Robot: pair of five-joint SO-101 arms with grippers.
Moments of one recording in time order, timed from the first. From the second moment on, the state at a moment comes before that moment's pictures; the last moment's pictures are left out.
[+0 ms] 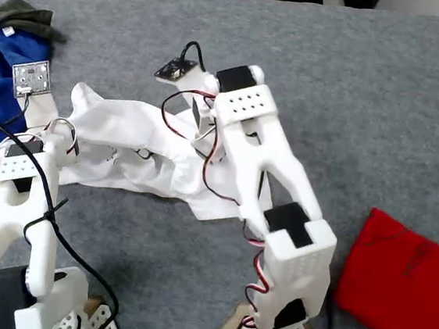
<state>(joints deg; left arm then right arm) -20.2 -20.0 50.6 31.0 -10.1 -26.4 23.2 -15.4 91.5 25.1</state>
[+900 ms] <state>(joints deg) -20.2 -20.0 50.7 31.0 -10.1 -26.4 25.4 -21.1 95.3 25.1</state>
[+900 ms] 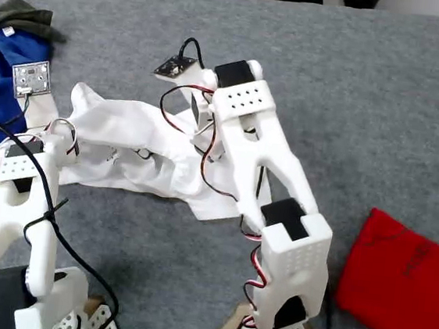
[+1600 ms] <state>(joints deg) -20.2 -20.0 50.7 31.0 -10.1 -26.4 28.6 -22.5 95.3 25.1</state>
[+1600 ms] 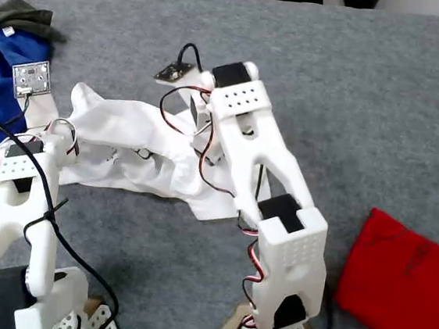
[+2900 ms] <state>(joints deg) -15.9 -26.9 6.3 68.4 -0.3 -10.4 -2.2 -64.6 101.3 23.7</state>
